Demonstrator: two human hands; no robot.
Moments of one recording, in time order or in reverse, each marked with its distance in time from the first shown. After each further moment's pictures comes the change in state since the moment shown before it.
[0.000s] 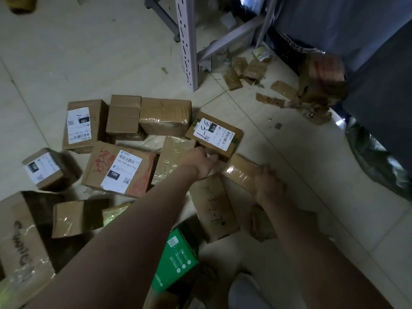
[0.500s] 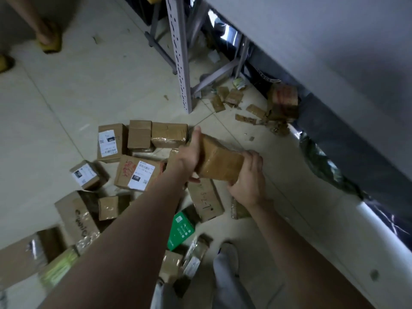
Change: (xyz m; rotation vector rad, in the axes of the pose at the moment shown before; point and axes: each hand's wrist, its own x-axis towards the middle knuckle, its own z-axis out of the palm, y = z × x) left_hand -0.194 0.113 -0.131 -0.740 -0.074 -0.286; right_hand -0.201 0.011 -0.234 0.591 0.478 -0.200
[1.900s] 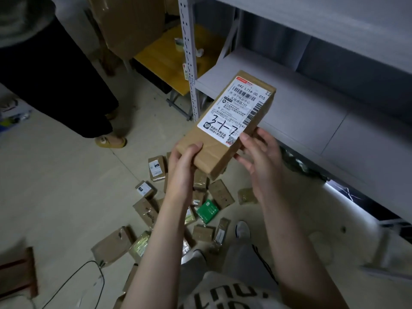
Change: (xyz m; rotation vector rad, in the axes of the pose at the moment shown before) left_hand -0.513 0.009 -0.131 -0.488 -0.062 0.592; right_hand -0.249 -0.329 -0.427 1.428 0.172 0.357
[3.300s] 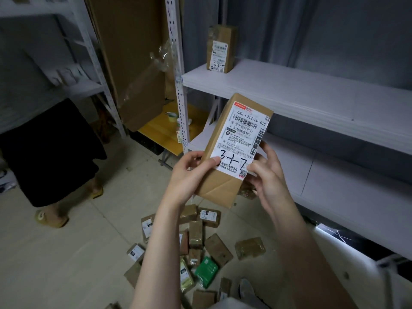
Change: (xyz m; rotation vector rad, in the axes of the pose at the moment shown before) left_hand -0.043 0.120 0.000 0.448 -0.367 0.284; right_hand -0.038 -0.075 0.034 -0.072 -0.096 -0.282
